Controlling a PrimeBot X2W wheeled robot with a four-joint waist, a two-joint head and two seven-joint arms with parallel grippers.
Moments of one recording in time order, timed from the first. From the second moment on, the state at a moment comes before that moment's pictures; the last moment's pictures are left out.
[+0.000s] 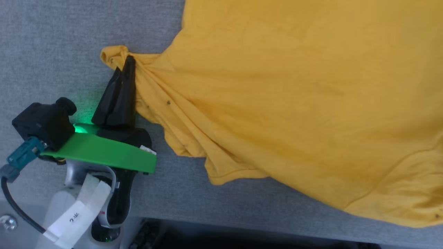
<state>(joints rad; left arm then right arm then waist) -0.26 0.20 -0.17 -0.42 -0.48 0.17 0.18 -1.35 -0.33 -0.23 0.53 -0.03 0.13 0.75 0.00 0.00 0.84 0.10</state>
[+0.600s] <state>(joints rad) -0.27 0.19 -0.17 -0.31 -0.49 0.17 0.17 -1.30 -0.39 -0.17 0.38 0.12 0.13 0.81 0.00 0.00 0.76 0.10</state>
